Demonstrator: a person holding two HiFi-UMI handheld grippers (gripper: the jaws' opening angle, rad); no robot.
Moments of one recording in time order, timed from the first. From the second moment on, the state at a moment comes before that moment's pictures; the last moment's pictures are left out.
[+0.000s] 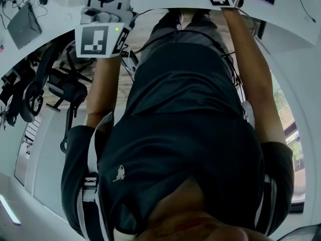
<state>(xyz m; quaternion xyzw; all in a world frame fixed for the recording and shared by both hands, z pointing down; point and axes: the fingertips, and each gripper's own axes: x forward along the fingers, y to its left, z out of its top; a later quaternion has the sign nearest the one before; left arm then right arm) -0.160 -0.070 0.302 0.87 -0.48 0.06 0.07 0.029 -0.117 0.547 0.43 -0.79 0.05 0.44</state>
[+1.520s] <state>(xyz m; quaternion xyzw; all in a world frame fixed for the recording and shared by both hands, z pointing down) -0.157 -0.091 0.299 0.88 -0.47 0.05 0.08 -0.026 -0.046 0.559 0.33 -0.83 0.07 0.45</state>
